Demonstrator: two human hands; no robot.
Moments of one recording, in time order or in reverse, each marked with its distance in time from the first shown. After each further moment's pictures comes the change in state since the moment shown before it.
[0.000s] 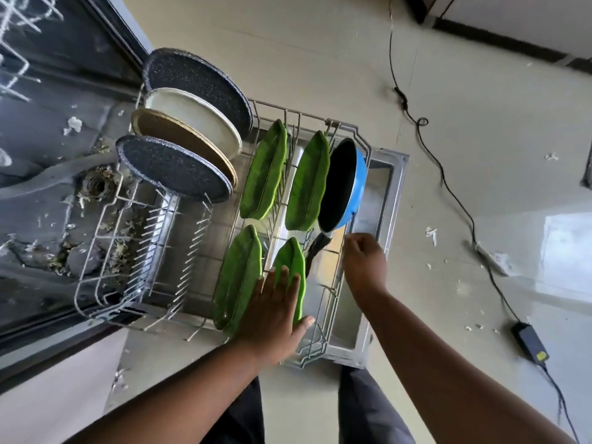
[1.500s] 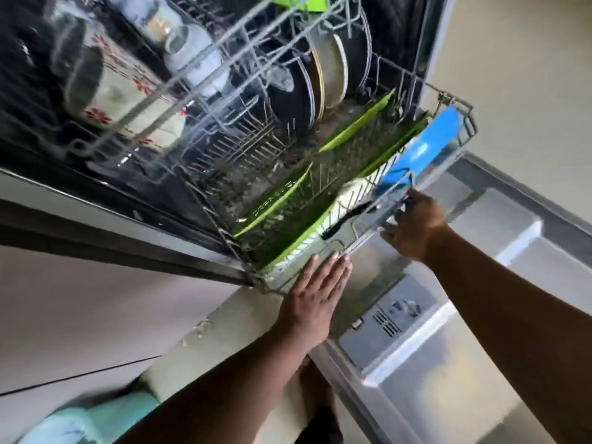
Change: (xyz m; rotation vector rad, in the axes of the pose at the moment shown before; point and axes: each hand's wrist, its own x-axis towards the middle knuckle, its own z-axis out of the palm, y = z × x) left_hand -0.016 -0.156 0.073 0.401 0.367 -0.496; right_hand 0.043 -0.086 0.265 0.339 -1.008 0.186
